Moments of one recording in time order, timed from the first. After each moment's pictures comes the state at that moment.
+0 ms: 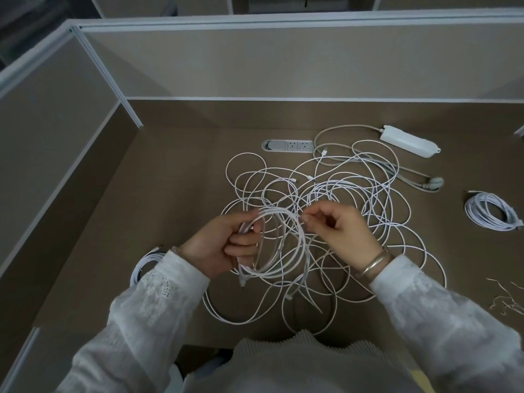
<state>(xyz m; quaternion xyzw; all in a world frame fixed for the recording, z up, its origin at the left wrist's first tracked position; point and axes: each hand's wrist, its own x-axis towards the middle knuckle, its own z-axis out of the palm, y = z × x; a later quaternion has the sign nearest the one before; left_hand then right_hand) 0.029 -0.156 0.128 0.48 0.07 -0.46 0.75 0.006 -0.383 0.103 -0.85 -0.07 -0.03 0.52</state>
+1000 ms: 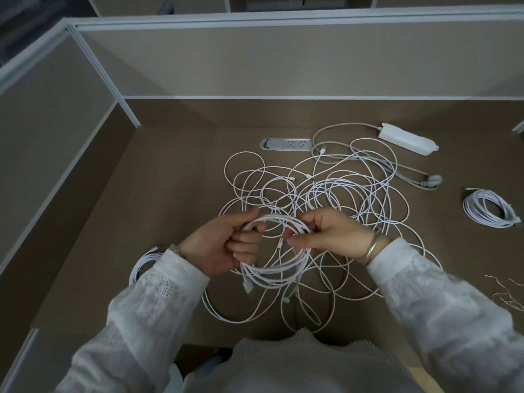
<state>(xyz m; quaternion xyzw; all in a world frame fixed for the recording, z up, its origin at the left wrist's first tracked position) 0.028 -0.159 0.131 0.43 0.13 -0.49 0.75 0.018 -0.382 0.116 -0.76 -0.11 0.27 0.57</state>
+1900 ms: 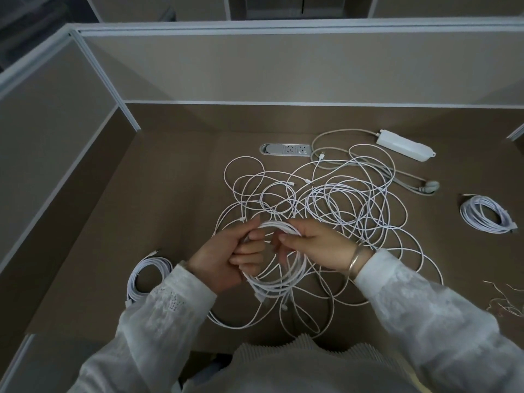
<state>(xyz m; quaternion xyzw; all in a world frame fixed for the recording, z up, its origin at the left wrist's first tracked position) 0.018 -0.165 0.122 0.39 0.14 -0.47 0.78 0.013 -0.357 0.101 -0.78 -0.14 0.26 0.56</state>
